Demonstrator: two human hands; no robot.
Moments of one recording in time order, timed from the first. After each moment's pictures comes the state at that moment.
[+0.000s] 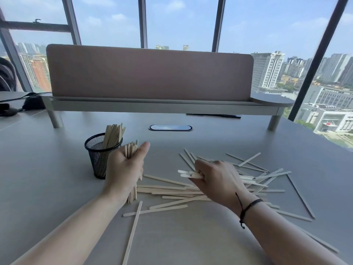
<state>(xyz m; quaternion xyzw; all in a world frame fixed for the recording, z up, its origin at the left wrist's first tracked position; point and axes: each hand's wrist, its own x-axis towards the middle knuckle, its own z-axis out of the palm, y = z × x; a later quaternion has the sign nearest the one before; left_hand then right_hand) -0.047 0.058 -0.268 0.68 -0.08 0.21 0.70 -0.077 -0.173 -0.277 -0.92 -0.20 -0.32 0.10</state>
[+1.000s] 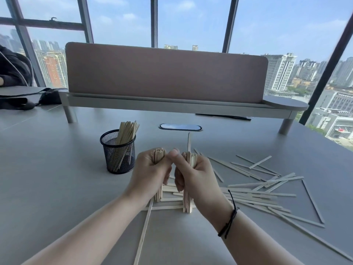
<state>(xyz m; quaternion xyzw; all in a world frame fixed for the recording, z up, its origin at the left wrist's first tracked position) -0.065 0.045 -0.270 0.67 -0.18 0.12 0.71 -0.105 -0.080 -0.246 -0.70 -0.14 -0.10 0.69</state>
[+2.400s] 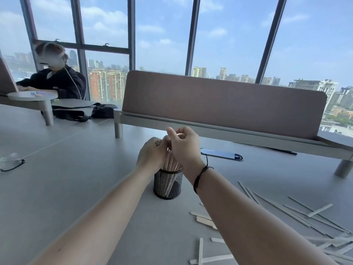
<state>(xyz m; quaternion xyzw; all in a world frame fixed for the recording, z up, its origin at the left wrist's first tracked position) 0.027 0.168 -0.213 0.83 0.06 0.19 0.52 0.029 0.073 -0.185 -0.73 -0.07 -0.15 0.66</state>
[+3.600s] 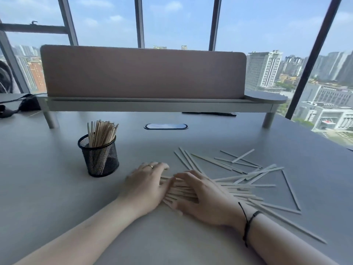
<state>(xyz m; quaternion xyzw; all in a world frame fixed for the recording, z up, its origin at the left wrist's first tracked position) -0.065 0.031 -0.296 0.95 -0.22 0.14 0.15 -0.106 -0.172 -0.297 -0.95 -0.21 -0.06 0.22</state>
